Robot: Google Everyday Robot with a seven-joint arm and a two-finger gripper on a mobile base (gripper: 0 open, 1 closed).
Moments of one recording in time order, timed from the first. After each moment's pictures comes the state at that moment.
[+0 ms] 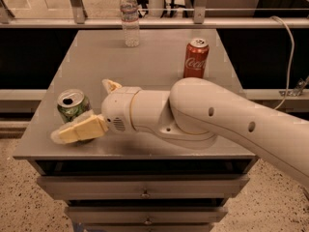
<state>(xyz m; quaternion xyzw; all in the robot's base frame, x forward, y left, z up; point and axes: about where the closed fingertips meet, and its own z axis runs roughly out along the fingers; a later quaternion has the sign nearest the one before) 0.471 0.151 0.896 -0.42 0.66 0.36 0.50</state>
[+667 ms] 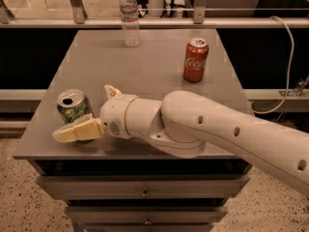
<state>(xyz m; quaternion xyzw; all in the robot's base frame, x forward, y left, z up) 0.493 0.159 0.866 -0.39 0.68 0.36 0.51</state>
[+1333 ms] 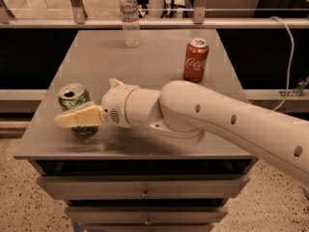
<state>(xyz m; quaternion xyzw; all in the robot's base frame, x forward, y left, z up) 0.522 0.152 0.874 -0.35 0.70 0.35 0.51</state>
